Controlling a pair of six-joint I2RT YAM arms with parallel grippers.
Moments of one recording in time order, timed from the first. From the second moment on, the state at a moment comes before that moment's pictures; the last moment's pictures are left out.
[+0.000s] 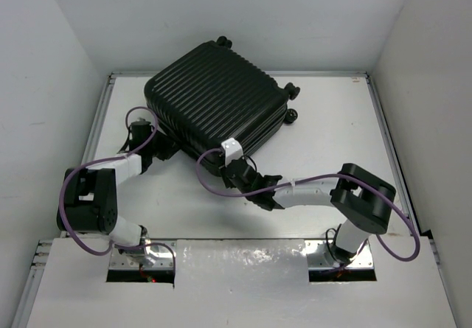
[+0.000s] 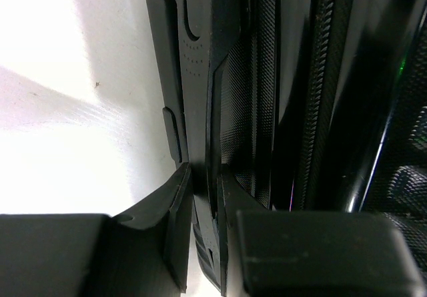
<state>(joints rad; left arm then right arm) -0.02 1.48 0.63 0.11 0.23 -1.01 1.08 1.66 0.77 0.35 0.50 0.23</state>
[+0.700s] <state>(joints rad) -0.05 1.47 0.62 0.12 0.19 -1.04 0.85 1.51 0.56 0.56 0.43 0.26</state>
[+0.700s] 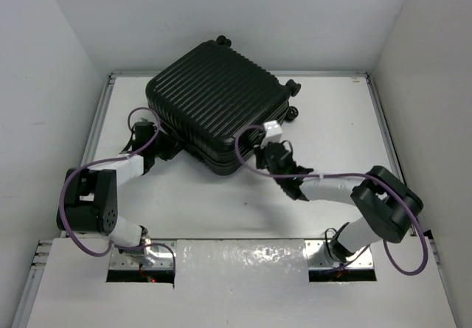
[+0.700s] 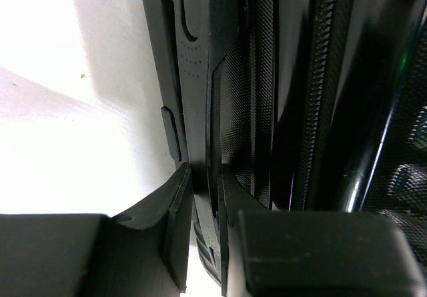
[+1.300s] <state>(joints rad) -0.03 1.48 0.66 0.06 0.19 -1.04 0.17 1.77 0.89 0.46 -0.07 0.25</state>
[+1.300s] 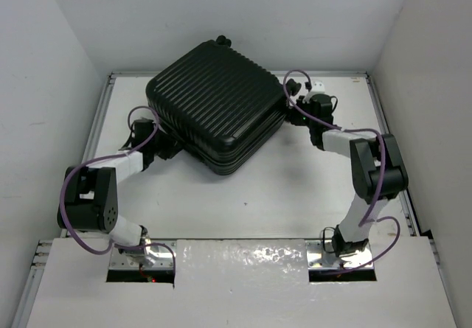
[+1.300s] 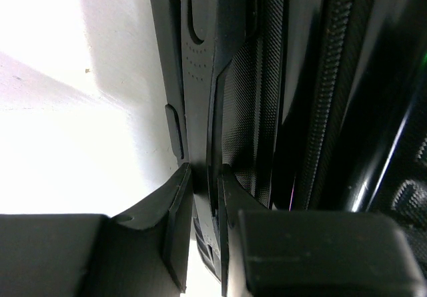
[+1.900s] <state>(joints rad) 0.02 1.79 1.11 -0.29 0.20 -0.87 0.01 2.39 1.39 1.03 -0.79 0.57</state>
